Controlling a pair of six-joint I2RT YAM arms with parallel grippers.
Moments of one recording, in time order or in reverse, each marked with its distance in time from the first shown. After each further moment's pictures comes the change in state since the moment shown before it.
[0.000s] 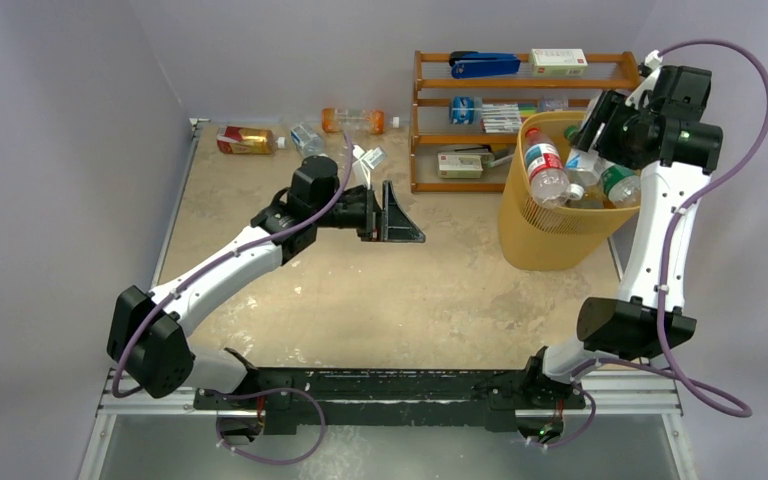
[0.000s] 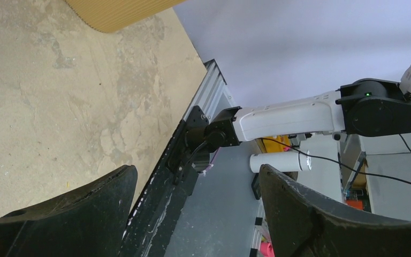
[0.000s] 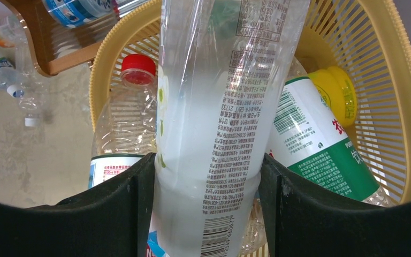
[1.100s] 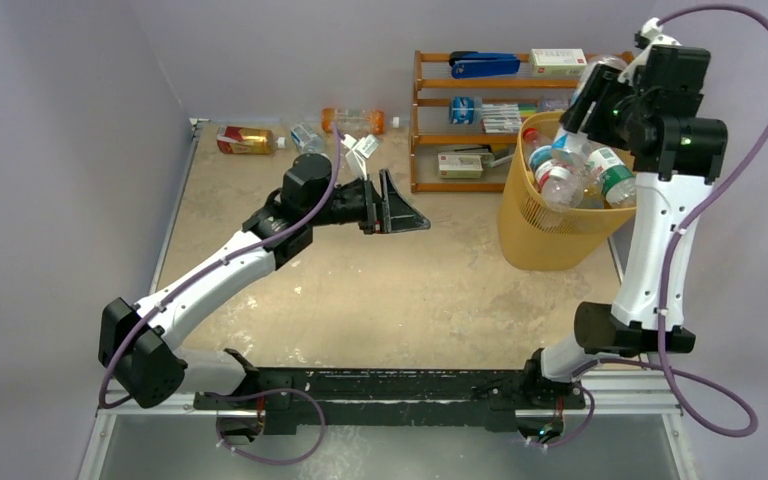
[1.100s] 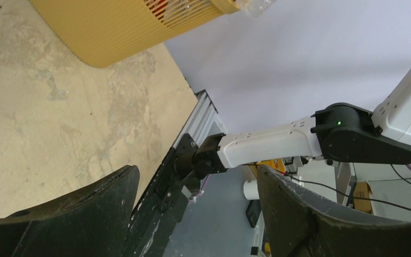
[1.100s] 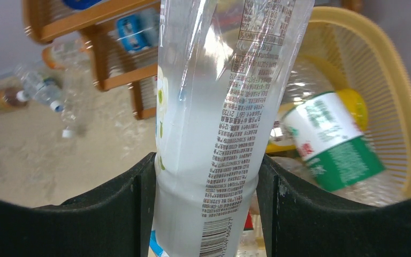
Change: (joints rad) left arm -0.048 -0.055 0.035 0.044 -0.138 -0.075; right arm 0.206 -0.008 0.259 -0.093 0.135 0.088
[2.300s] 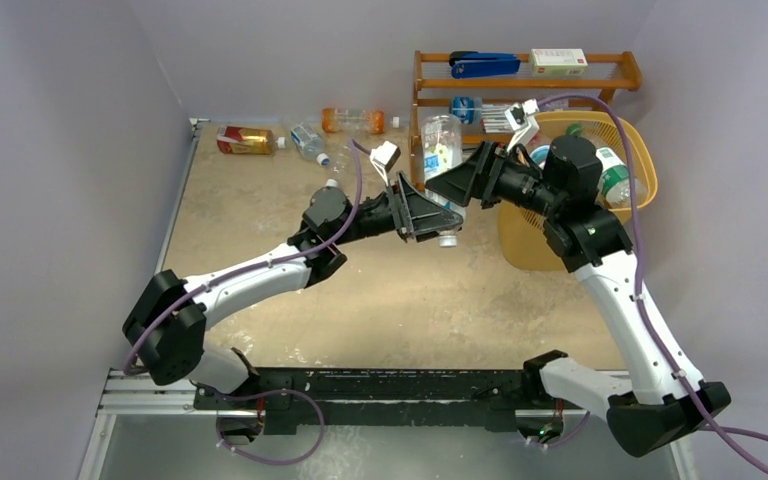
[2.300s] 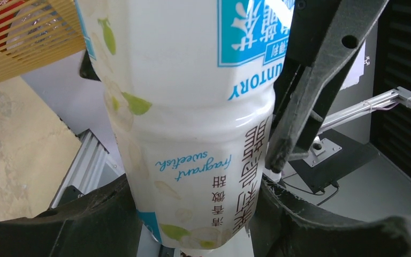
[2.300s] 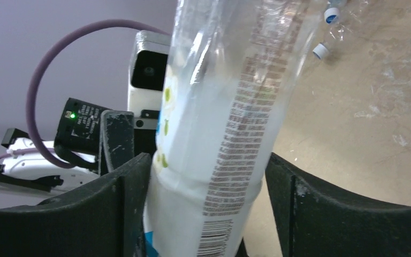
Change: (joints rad) left arm -0.151 0.131 -0.160 0.773 -0.079 -0.484; right arm 0.431 -0.461 -0.990 0.882 -0.532 0.394
